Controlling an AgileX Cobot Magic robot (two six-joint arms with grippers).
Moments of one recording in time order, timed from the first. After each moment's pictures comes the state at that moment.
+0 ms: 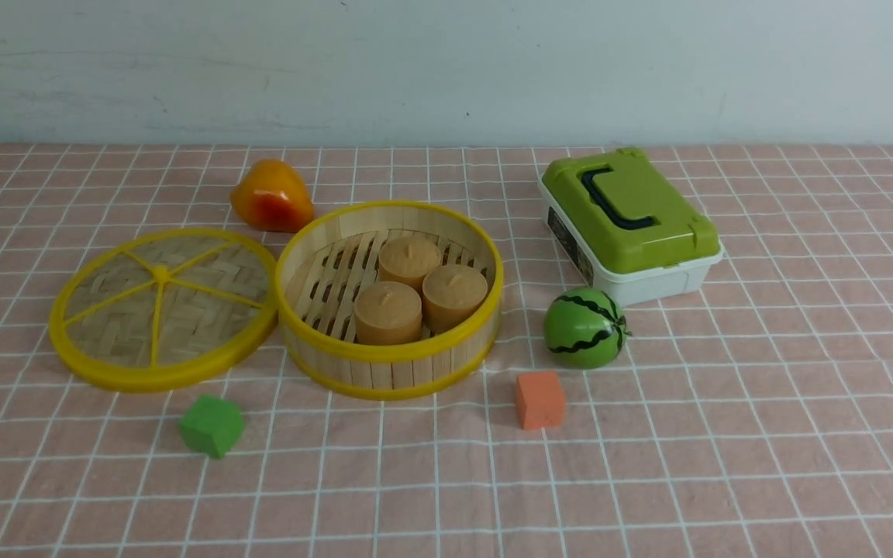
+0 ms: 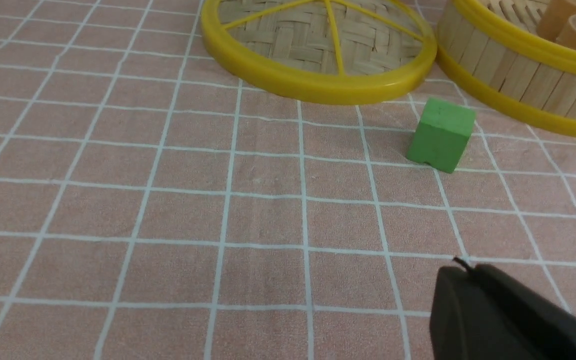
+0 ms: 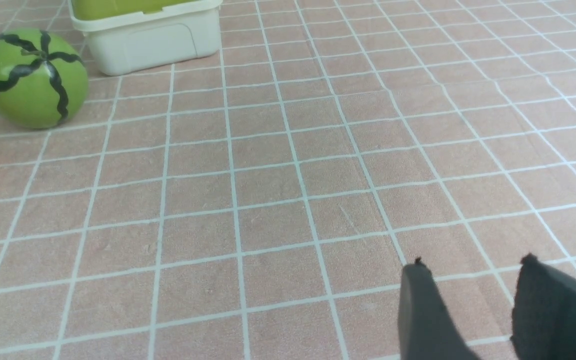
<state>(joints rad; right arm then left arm) -0.11 -0.01 0.02 0.01 0.39 0.10 0.01 -0.01 0.03 -0.07 0.38 -0.09</state>
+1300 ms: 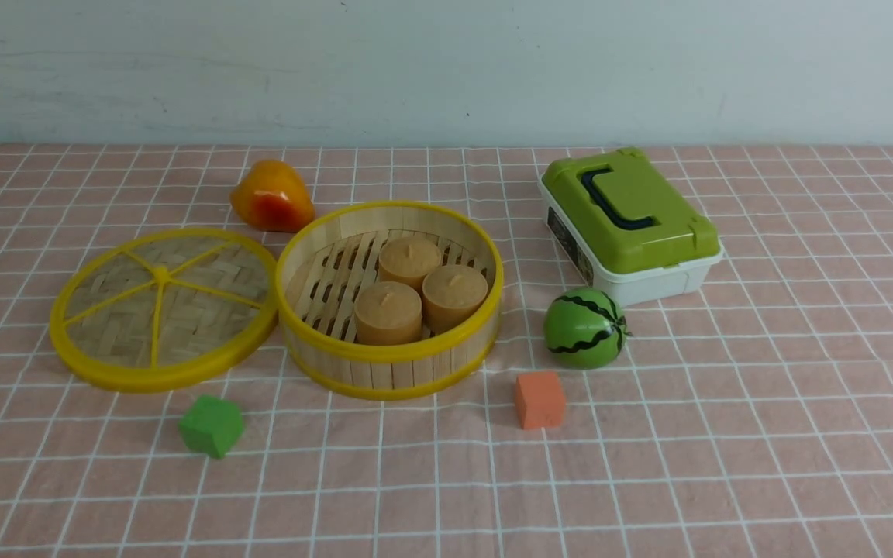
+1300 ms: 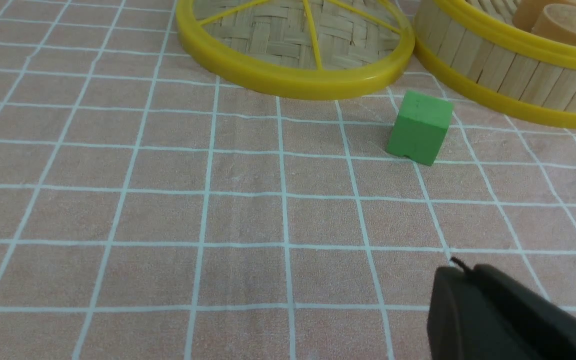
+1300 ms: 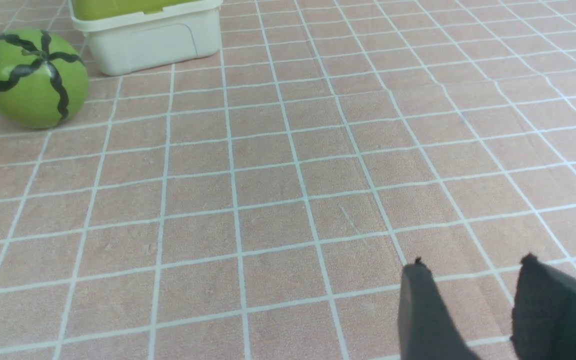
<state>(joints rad) -0.11 -0.01 0.02 0.01 0.39 0.10 -0.03 -0.01 0.03 -0.07 0.38 -0.08</state>
